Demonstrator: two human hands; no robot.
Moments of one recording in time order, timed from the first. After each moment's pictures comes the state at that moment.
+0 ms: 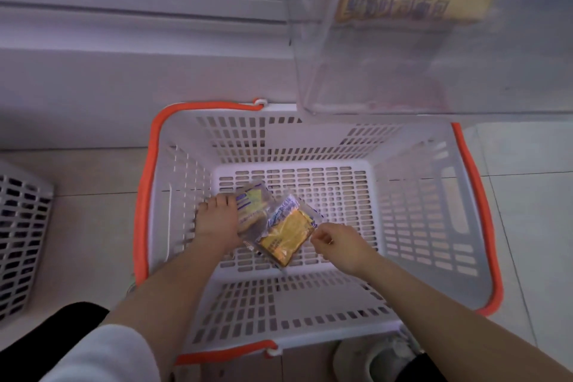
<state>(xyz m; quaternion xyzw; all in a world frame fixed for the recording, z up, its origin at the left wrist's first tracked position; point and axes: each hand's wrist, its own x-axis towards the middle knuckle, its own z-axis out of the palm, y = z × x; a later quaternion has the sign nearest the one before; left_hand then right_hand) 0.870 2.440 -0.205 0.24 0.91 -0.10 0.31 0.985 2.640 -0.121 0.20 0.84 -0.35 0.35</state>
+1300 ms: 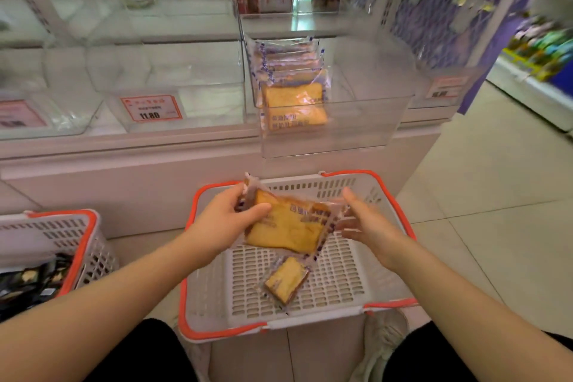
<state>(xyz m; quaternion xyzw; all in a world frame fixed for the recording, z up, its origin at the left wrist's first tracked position) 0.929 2.429 0.091 0.22 0.76 0.57 0.22 1.031 2.643 0.073 0.33 0.63 -0.70 0.02</state>
